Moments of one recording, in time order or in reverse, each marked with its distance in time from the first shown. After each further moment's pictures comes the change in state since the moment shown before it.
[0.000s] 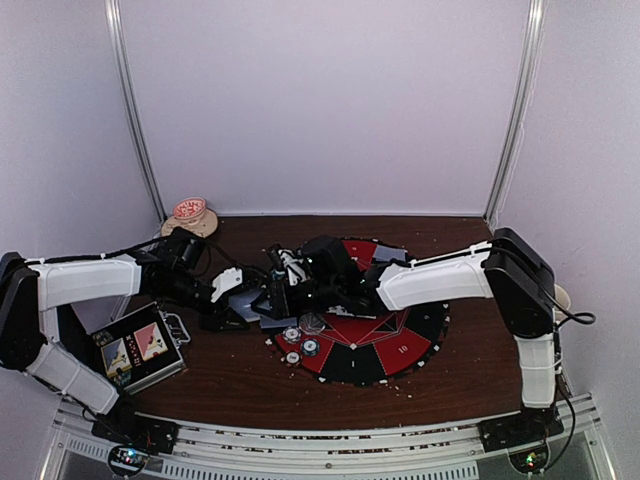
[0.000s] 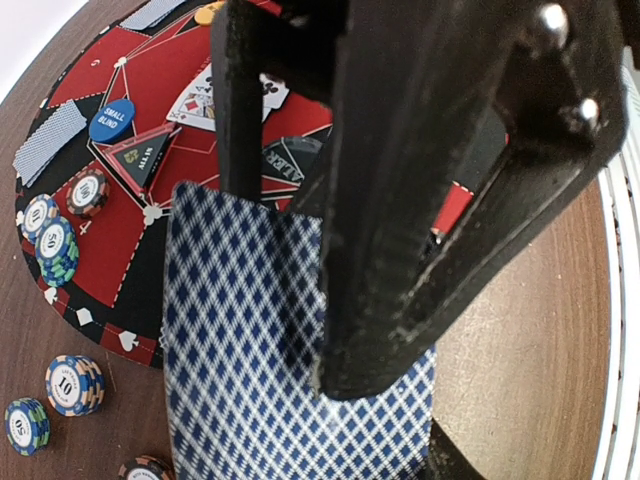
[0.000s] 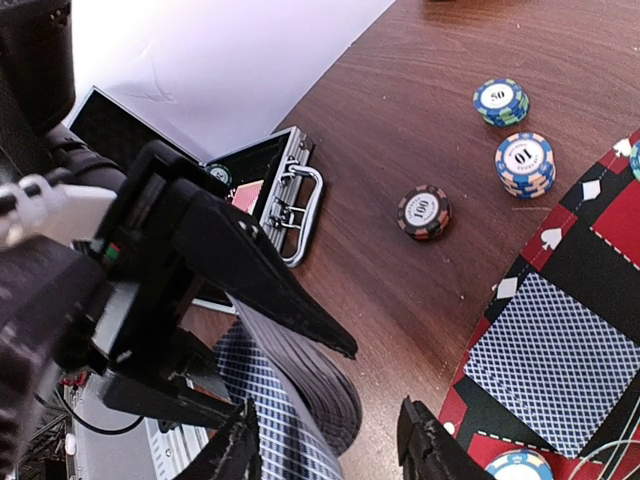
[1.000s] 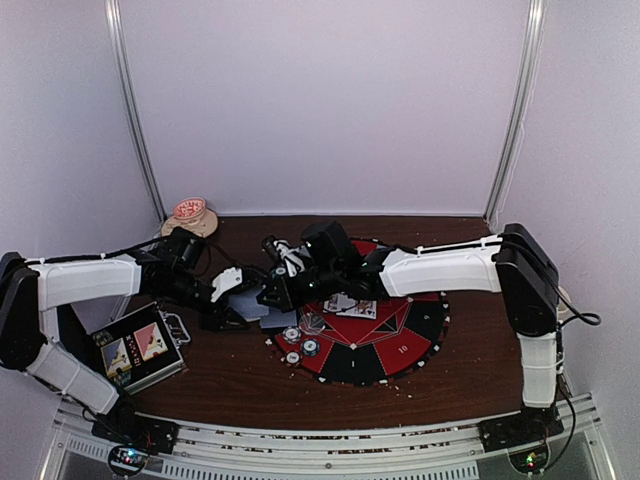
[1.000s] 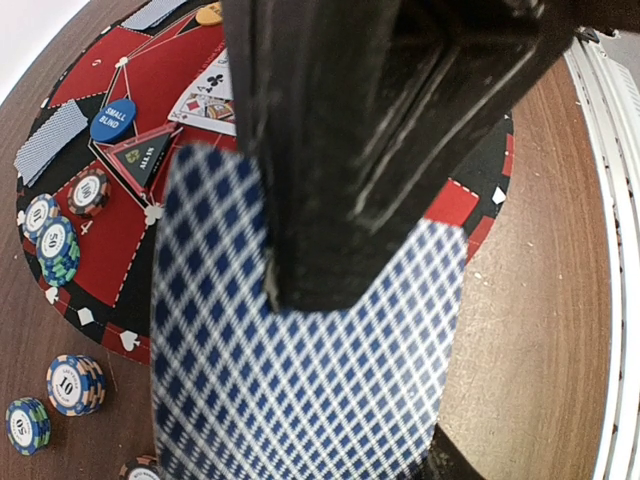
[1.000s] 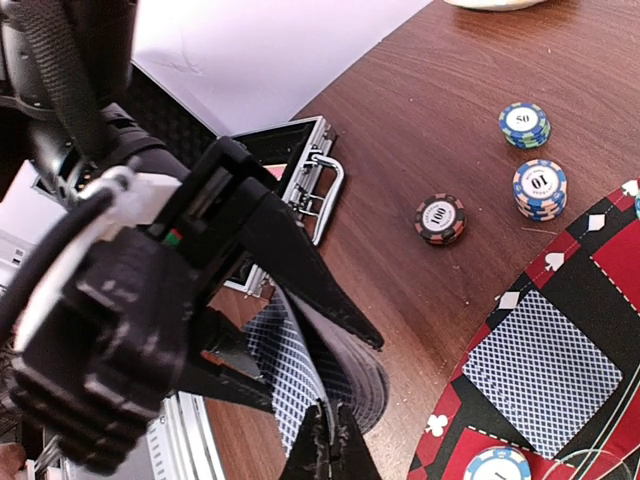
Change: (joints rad) left arm 0.000 0.000 0.000 0.001 -0.001 0.000; right arm -0.020 -0.024 0.087 -0.158 -0.067 -0.146
